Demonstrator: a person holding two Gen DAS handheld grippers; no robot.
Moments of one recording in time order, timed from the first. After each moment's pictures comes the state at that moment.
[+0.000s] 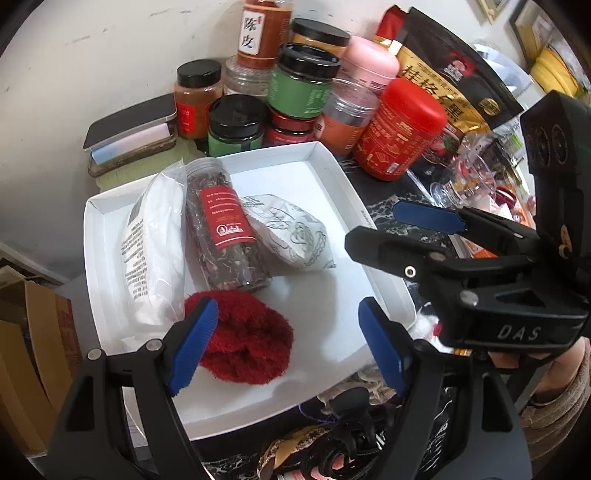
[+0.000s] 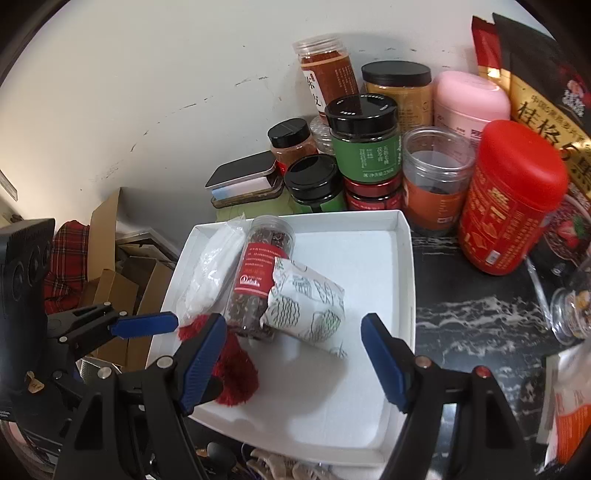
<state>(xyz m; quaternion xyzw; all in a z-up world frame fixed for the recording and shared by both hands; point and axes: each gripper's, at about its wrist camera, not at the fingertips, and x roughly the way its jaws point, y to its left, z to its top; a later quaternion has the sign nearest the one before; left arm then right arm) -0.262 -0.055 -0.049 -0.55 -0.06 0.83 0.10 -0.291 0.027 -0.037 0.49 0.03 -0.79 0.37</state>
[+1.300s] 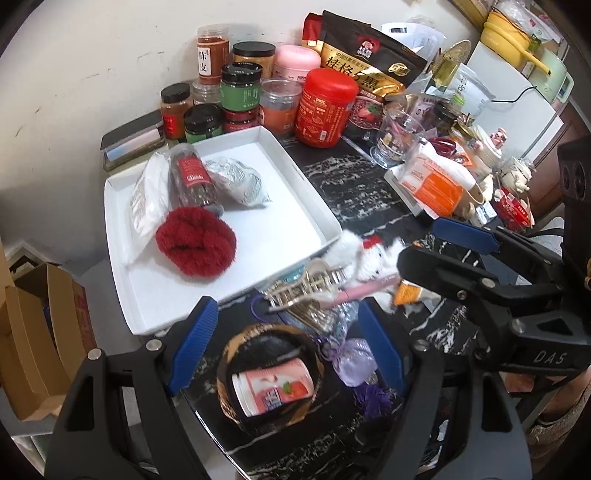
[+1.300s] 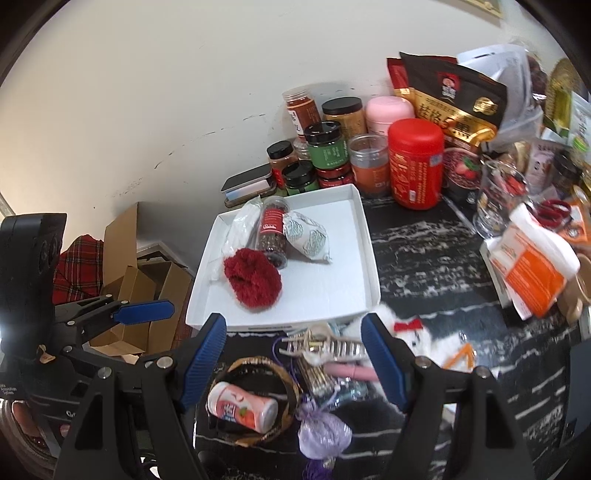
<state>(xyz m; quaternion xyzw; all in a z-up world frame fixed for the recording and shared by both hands) -0.119 -0.007 0.015 -0.53 -0.02 0.84 0.12 -0.132 0.130 0.032 0.46 -0.02 -0.83 0.31</state>
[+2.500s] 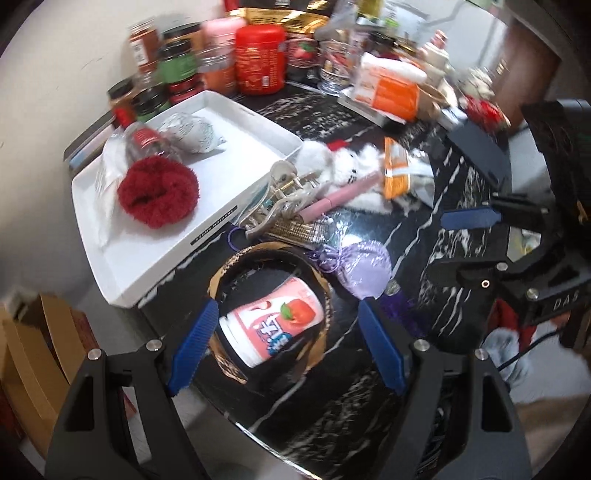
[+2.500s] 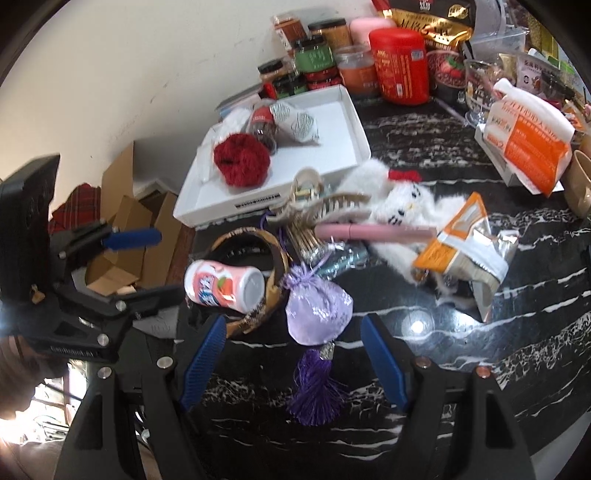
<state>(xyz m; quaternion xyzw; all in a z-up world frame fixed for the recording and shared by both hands) -0.048 0.006 -0.046 -0.52 0.12 0.82 0.21 -0.054 0.170 -0.058 0.54 0.00 -0.78 0.32</state>
